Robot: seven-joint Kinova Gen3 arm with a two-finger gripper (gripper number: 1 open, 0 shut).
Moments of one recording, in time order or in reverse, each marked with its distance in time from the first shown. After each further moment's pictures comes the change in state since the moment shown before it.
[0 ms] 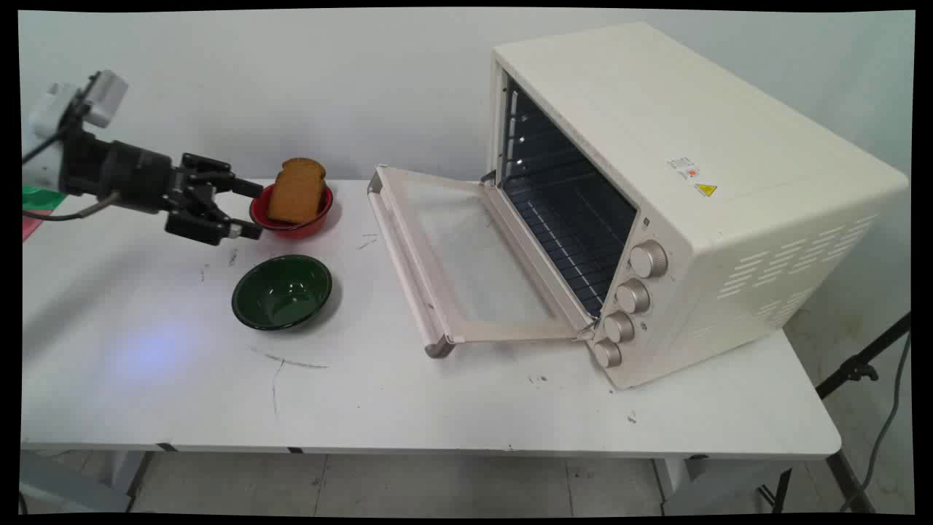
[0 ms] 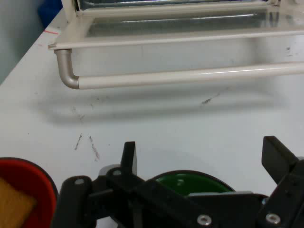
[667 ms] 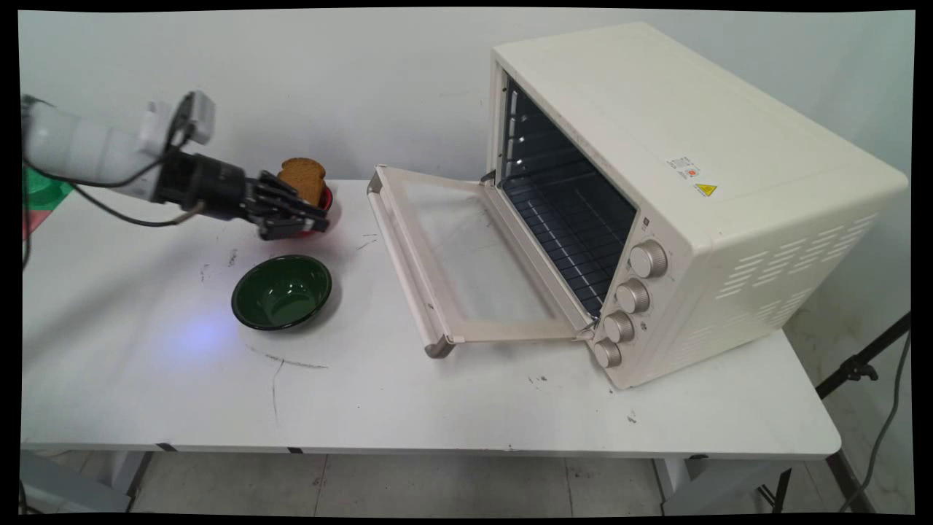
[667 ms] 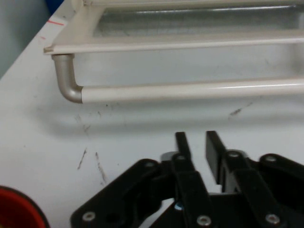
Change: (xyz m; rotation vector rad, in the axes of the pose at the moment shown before) arm 0.018 -0.004 0.083 0.050 -0.054 -0.012
